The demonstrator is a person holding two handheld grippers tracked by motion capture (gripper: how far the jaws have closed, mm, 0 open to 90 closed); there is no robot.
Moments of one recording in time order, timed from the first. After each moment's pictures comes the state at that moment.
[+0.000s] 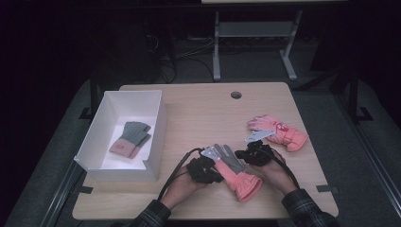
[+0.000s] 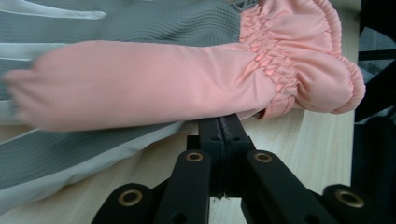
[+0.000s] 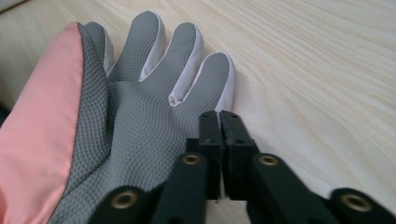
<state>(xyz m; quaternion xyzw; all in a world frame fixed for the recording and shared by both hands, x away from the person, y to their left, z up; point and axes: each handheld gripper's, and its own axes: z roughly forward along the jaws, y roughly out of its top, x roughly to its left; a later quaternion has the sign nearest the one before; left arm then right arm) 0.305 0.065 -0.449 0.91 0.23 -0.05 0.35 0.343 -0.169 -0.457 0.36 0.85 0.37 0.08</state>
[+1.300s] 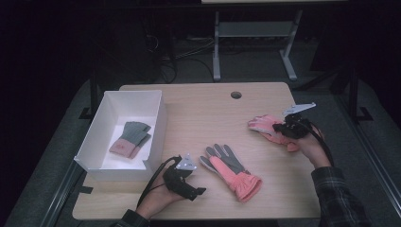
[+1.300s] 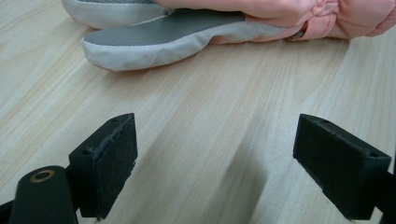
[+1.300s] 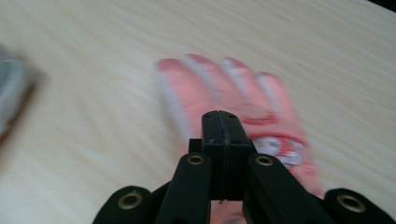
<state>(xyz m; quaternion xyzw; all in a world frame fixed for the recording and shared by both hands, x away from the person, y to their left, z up) 0.278 0.125 -0.454 0.91 0.24 0.03 0.35 0.405 -0.284 -0.414 0.42 0.83 0.33 0.18</state>
